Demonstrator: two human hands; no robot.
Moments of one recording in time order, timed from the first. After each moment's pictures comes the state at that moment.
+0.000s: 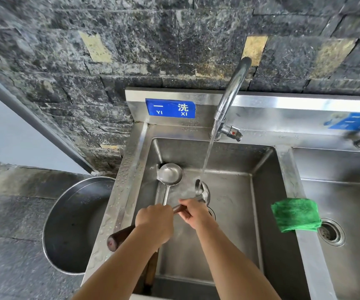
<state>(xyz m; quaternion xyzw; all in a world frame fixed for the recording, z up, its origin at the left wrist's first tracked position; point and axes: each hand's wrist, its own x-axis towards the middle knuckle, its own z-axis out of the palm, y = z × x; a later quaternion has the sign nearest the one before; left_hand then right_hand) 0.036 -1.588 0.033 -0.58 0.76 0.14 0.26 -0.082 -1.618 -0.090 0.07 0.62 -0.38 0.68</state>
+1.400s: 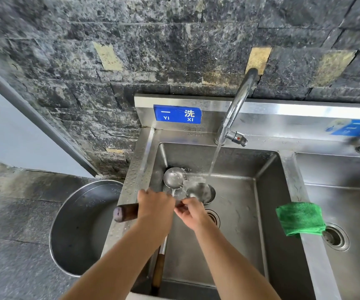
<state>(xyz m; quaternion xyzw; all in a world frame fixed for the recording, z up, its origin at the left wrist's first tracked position) 0.044 -1.596 0.092 -0.56 0.78 -0.02 0.27 -0.054 -1.623 -0.075 0.14 0.49 -0.48 0.72</state>
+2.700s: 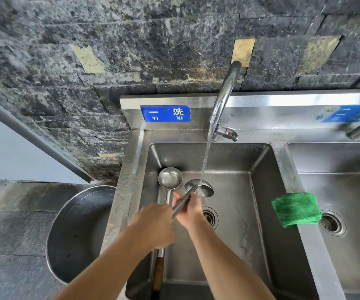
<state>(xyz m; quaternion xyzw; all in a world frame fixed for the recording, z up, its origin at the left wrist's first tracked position) 0.048 -1.592 0.097 -0.56 0.78 0.22 0.19 -0.058 -1.633 -0.079 0.26 0.37 -0.55 0.70</state>
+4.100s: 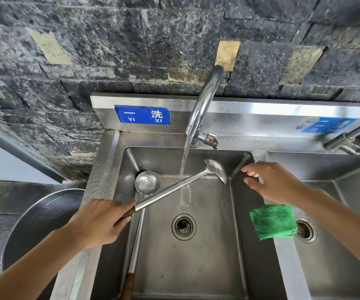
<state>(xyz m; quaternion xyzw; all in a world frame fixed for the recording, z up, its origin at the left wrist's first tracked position) 0.108 -1.655 0.038 -0.38 0.93 0.01 0.02 -0.345 -1.629 0.056 -0.71 0.68 -0.05 0.16</state>
